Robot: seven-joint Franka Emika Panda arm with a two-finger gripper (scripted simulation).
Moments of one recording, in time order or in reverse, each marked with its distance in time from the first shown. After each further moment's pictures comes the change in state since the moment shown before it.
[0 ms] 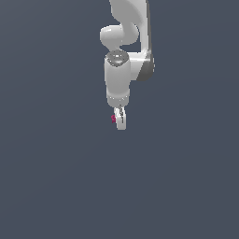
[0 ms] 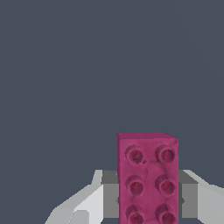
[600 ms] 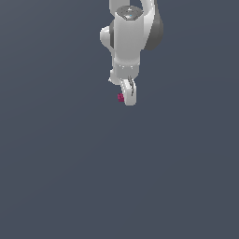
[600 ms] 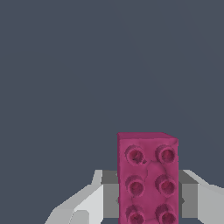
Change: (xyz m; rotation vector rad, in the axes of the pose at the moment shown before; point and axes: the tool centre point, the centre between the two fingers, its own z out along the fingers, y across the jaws) arm -0.038 0.039 -0.094 0.001 0.004 0.000
